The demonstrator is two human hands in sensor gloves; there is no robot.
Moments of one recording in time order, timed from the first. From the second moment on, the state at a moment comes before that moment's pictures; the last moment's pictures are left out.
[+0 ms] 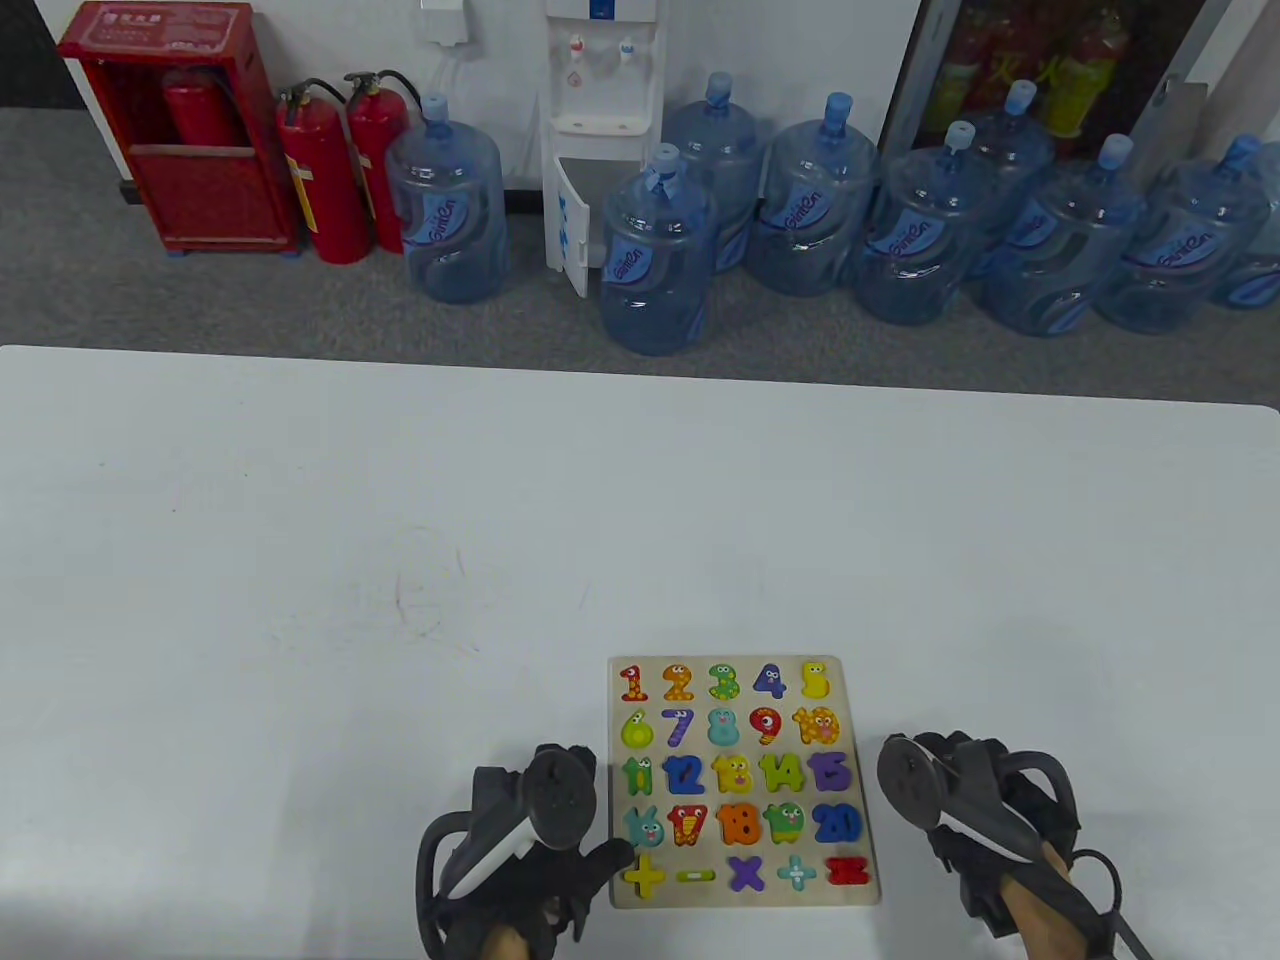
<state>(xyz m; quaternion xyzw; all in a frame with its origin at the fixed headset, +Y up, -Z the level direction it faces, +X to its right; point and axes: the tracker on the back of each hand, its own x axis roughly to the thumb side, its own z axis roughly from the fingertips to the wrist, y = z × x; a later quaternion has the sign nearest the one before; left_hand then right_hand) -0.102 -0.742 -0.201 -0.25 -0.03 0.15 0.96 0.254 -0.746 -0.258 -0.10 -0.03 -0.99 0.10</state>
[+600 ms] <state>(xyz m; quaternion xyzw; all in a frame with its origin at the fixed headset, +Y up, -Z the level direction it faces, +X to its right) -0.100 -0.738 -0.199 -0.24 -0.04 0.15 0.96 0.170 -0.714 -0.234 -0.23 0.05 -0.96 0.15</state>
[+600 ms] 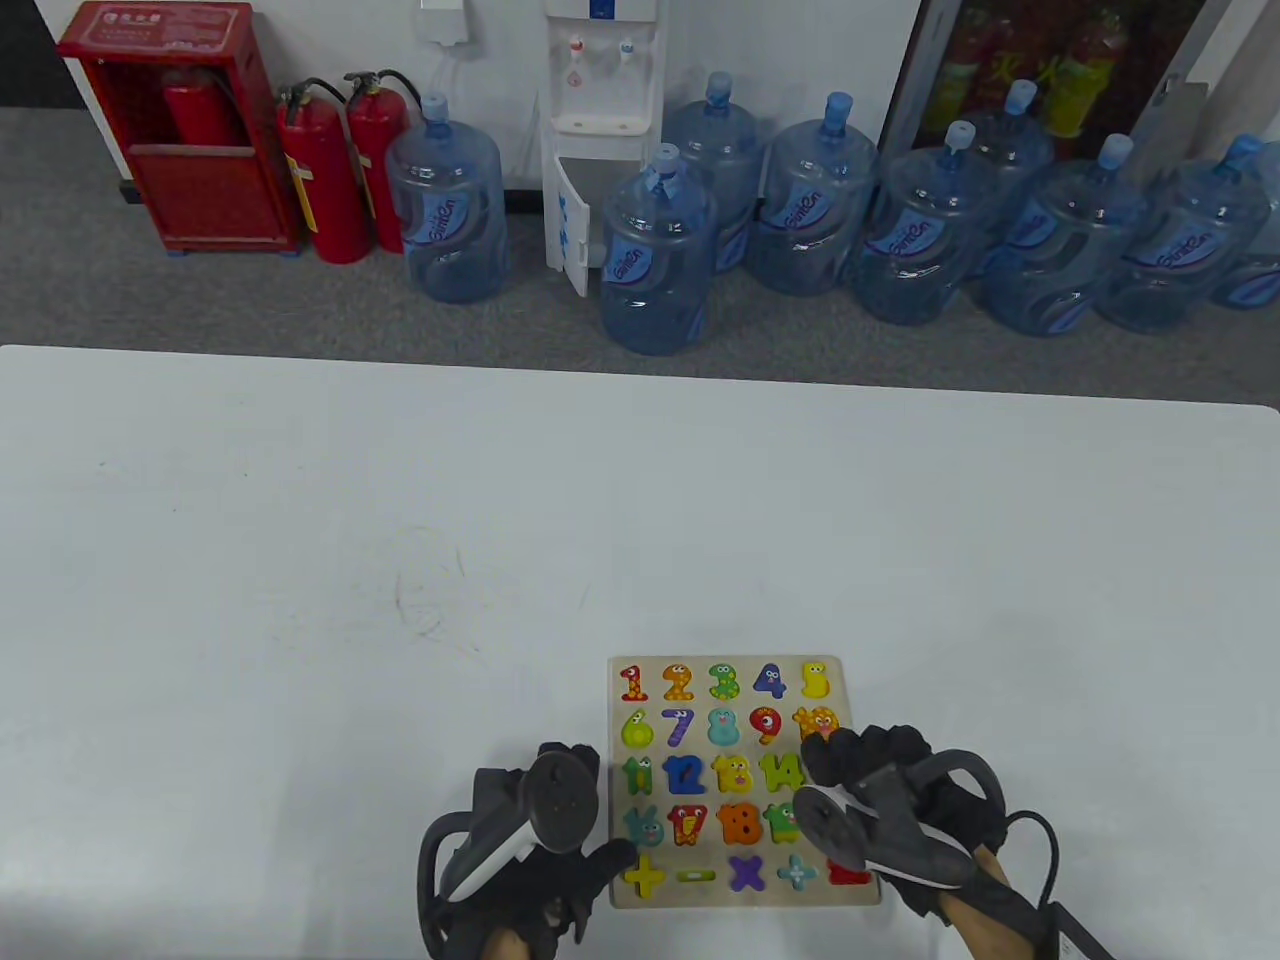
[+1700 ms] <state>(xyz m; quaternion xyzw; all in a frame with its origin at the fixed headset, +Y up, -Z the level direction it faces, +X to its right) -0.100 -0.736 -0.198 -0.24 -0.04 0.15 0.96 0.089 -0.732 -0.256 -0.24 -0.01 -0.96 0.14</state>
